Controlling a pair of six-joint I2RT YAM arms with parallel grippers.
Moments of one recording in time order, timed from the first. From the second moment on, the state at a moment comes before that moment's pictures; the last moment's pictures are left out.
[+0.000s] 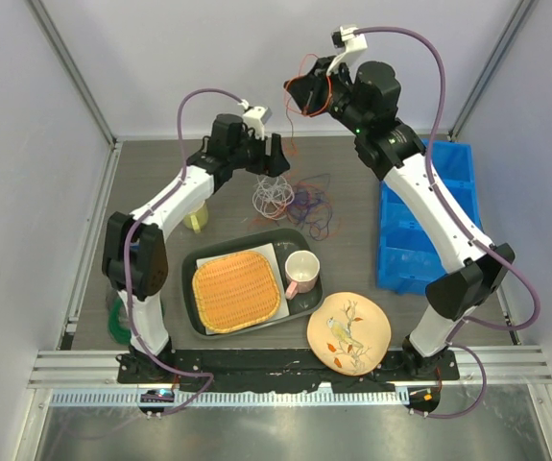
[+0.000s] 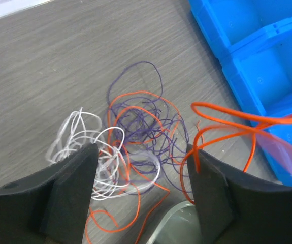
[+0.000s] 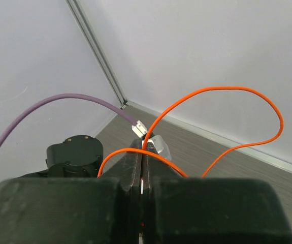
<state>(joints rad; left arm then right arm) -0.43 1.88 1.62 -0.19 0.35 -0.19 0.51 1.70 1.94 -0.16 -0.17 0.28</state>
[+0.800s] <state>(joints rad) -0.34 1.75 1.59 -0.24 0.00 -0.28 0.43 1.58 1.66 -0.18 0.36 0.02</state>
